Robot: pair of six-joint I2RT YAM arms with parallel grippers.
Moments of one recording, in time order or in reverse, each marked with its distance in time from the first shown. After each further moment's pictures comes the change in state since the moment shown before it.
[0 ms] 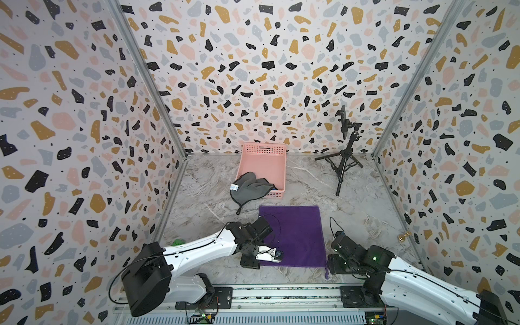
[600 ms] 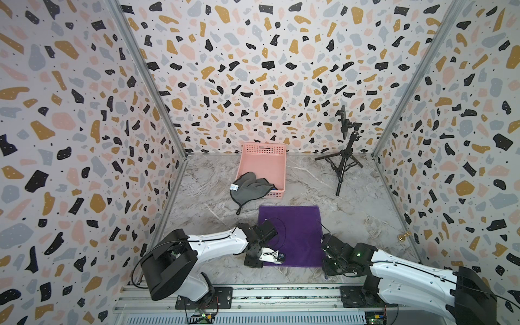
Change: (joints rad) left arm -0.014 0.163 -0.032 0.135 -0.072 0.006; right arm 0.063 0.200 0.008 0.172 -0.059 -0.045
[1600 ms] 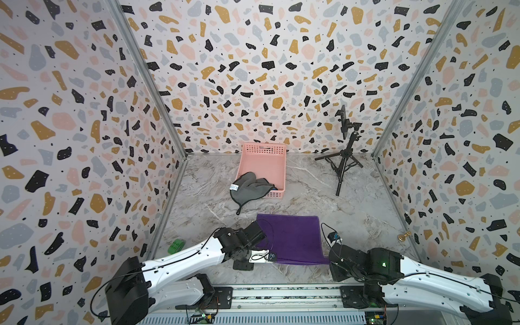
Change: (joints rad) left arm -0.001 -0.335 -0.020 -0.210 -0.071 -0.096; right arm 0.245 -0.228 0.208 -0.349 0.224 0.068
